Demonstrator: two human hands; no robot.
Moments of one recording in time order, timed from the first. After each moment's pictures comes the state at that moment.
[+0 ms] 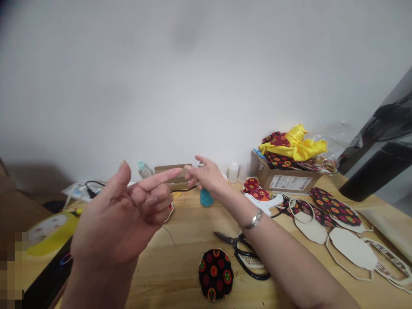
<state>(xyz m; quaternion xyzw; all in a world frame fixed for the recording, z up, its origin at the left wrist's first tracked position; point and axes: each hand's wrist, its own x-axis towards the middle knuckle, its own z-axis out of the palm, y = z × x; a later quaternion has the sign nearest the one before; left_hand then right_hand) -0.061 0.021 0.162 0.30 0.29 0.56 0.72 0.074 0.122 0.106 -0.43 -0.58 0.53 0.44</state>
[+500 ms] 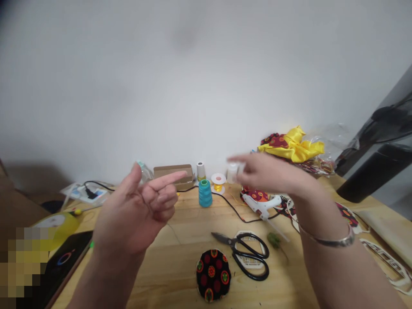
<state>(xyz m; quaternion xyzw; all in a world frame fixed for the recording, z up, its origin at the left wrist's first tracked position) -0.052 0.030 0.154 0.28 0.31 0.56 0.72 0.188 0.085 0.170 -0.53 -0.81 0.18 0.18</state>
